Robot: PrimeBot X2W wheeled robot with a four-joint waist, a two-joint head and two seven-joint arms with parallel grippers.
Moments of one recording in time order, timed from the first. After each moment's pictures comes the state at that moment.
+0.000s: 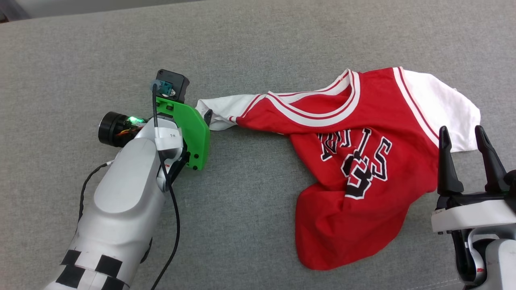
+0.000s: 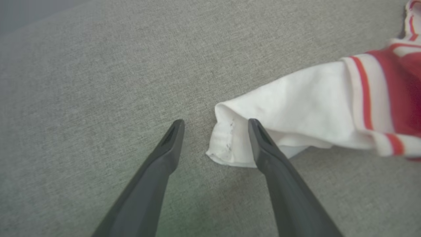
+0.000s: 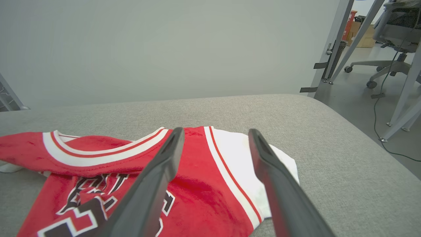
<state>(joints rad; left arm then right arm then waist) -0.73 0.20 -0.39 0.60 -0.34 -0.09 0.35 -0.11 -0.07 -0.11 -0.05 0.16 0.13 -0.21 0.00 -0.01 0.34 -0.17</state>
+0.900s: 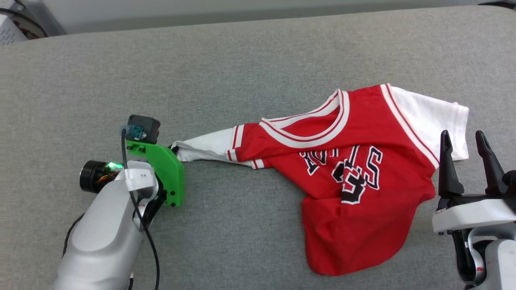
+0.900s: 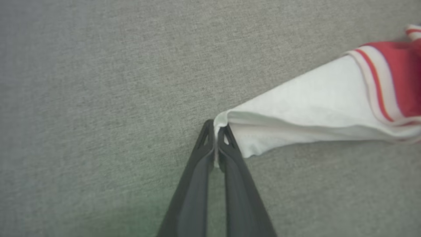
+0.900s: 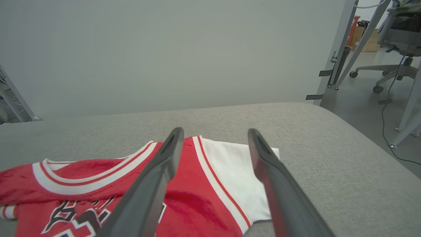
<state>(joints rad) -0.58 0.28 -0.37 0.59 -0.44 -0.07 0.29 -0.12 -0.06 -0.14 0.01 0.15 0.13 -0.21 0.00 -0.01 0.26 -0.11</state>
